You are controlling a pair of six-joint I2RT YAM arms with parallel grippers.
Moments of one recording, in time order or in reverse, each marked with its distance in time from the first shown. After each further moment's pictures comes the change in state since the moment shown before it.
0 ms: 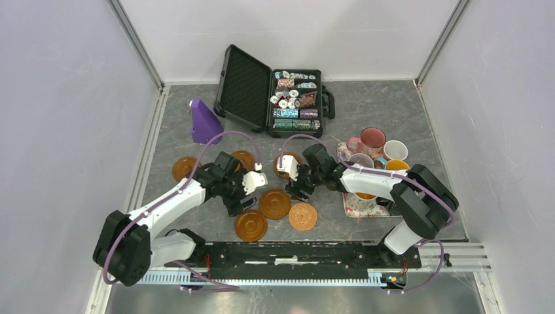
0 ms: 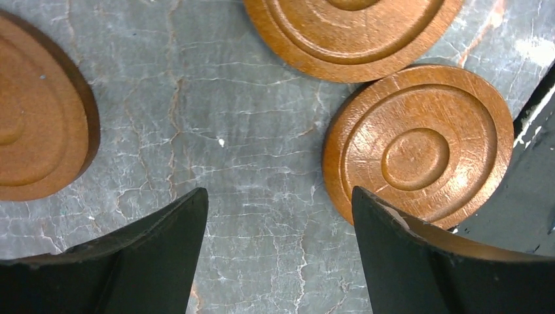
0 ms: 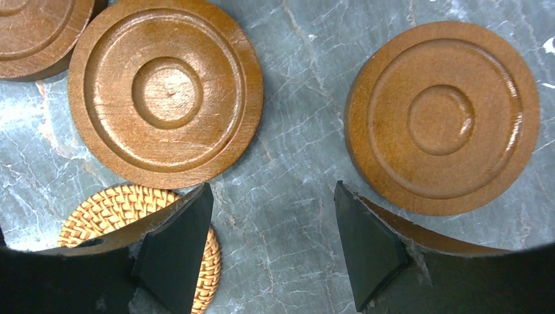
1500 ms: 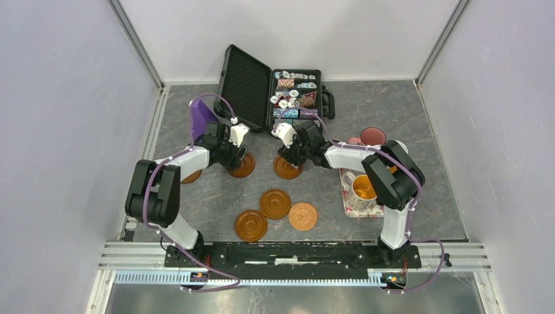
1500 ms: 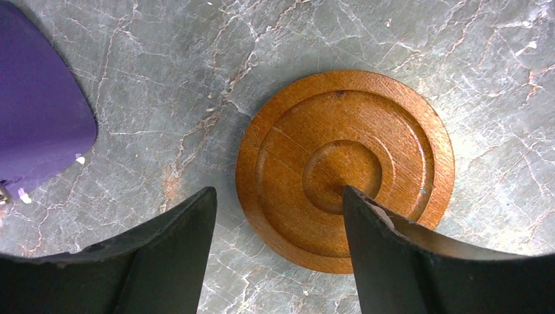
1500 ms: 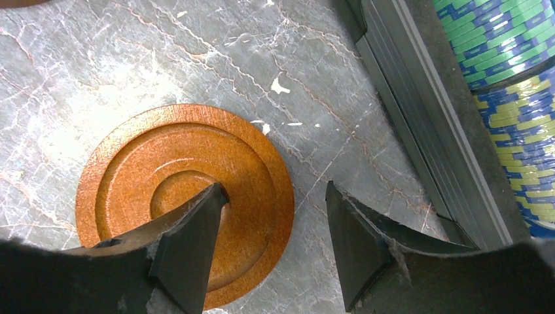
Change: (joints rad) left arm 0.321 0.459 0.219 0.459 -0.141 -0.249; right arm -0.112 0.315 0.313 0.106 0.293 0.092
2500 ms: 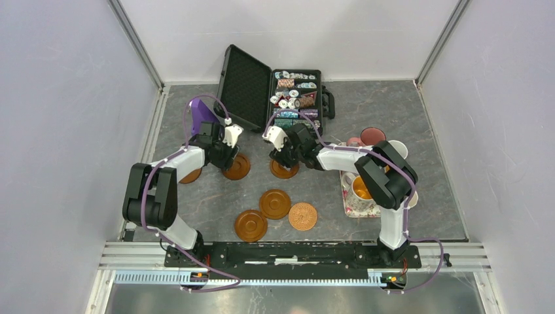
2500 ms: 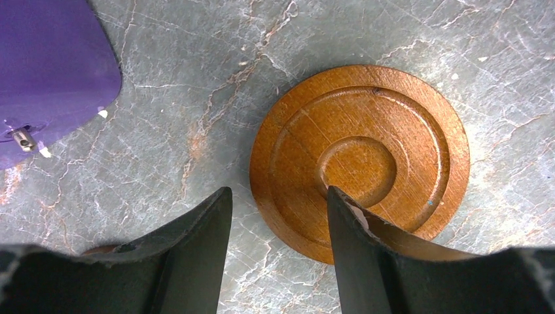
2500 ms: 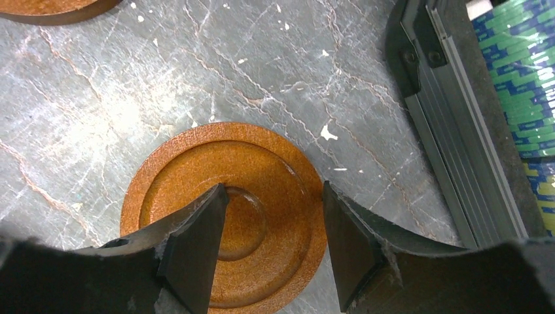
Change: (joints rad) left arm 0.046 -0.031 0.002 -0.077 -0.029 0.022; right arm 0.072 0.043 0.047 0.014 -0.016 0.011
